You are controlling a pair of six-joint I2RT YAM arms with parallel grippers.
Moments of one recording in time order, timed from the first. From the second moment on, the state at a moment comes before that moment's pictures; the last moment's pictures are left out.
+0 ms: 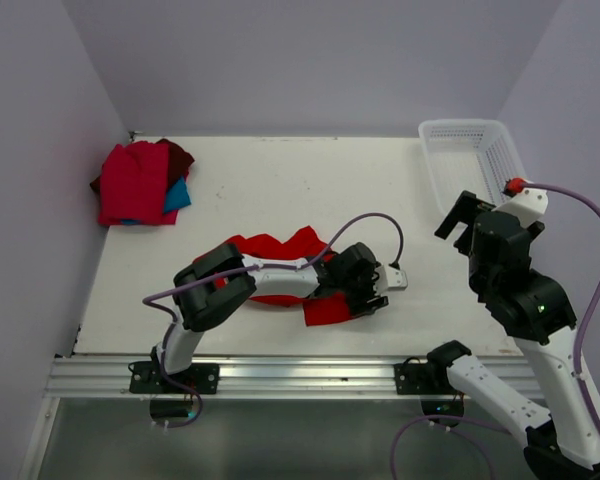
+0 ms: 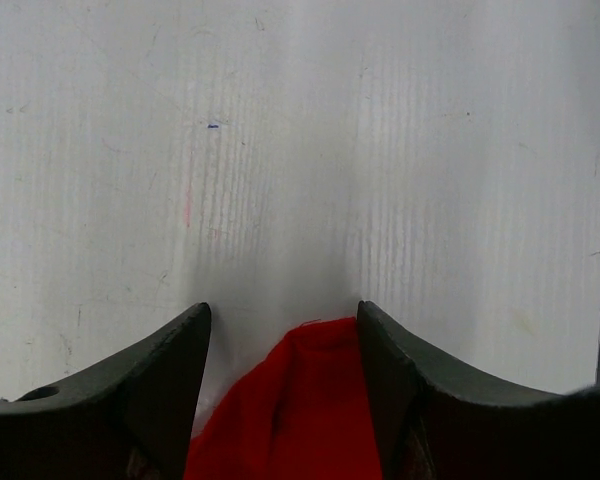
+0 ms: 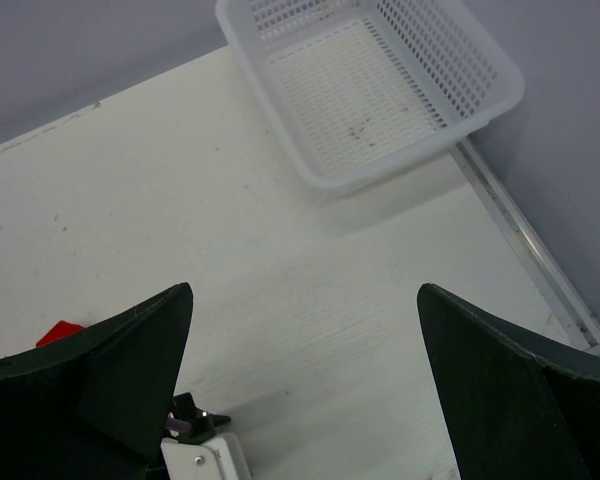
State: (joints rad) left arm -1.10 2.05 1.29 -0.03 0.30 0.25; right arm 0.44 0.75 1.20 -0.90 0.74 0.47
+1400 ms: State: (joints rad) left arm -1.09 1.76 1.76 -0.26 -0.33 0.34; right arm 0.44 0.73 1.18 -0.90 0.74 0.47
